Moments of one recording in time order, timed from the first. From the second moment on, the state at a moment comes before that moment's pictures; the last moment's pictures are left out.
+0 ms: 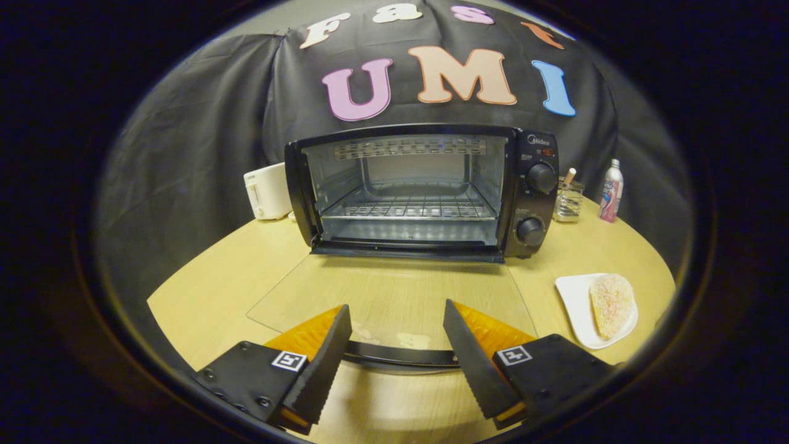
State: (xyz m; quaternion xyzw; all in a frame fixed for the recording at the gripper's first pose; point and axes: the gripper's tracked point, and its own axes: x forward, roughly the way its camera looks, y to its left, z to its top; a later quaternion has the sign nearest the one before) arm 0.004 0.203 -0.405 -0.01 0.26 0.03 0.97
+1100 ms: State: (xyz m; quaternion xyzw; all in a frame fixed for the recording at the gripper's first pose) arm -0.036 0.033 -0.321 -0.01 0.21 -0.06 0.98
